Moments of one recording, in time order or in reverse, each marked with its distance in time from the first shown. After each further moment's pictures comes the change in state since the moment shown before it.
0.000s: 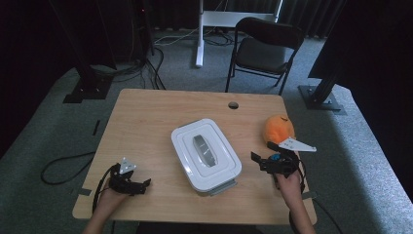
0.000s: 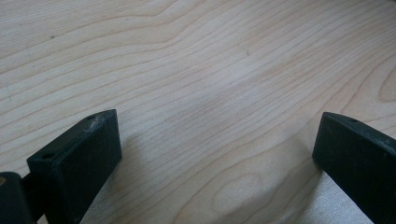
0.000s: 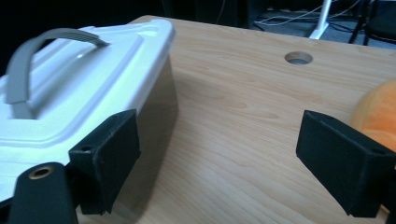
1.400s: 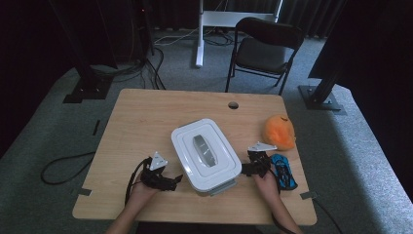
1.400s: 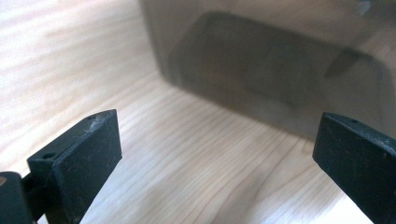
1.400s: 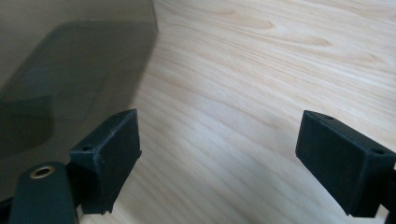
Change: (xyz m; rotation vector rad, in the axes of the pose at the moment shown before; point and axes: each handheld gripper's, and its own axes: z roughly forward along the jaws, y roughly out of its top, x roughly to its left) left arm -0.075 0.059 0.021 -0.110 -0.159 0.073; right arm 0.000 -0.051 0.098 0.243 -0.043 -0.036
